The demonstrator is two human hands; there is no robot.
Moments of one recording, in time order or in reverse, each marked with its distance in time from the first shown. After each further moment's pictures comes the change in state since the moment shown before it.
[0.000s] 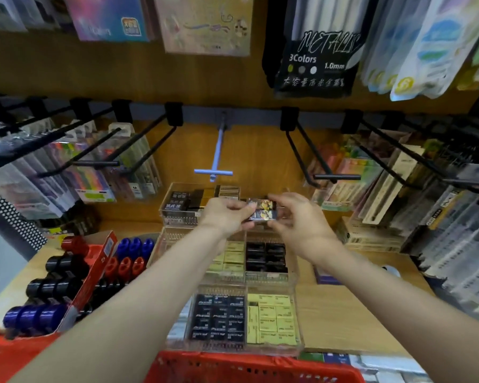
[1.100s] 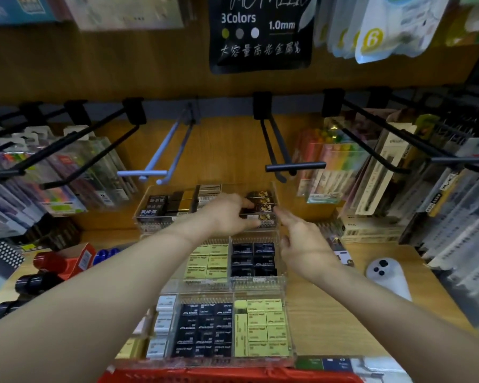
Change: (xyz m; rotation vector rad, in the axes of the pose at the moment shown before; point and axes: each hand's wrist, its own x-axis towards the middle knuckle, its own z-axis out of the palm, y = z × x) left_hand 0.045 0.005 0.026 1.305 -0.354 0.392; right_hand -0.014 0.054 0.015 -0.083 -0.128 0.196
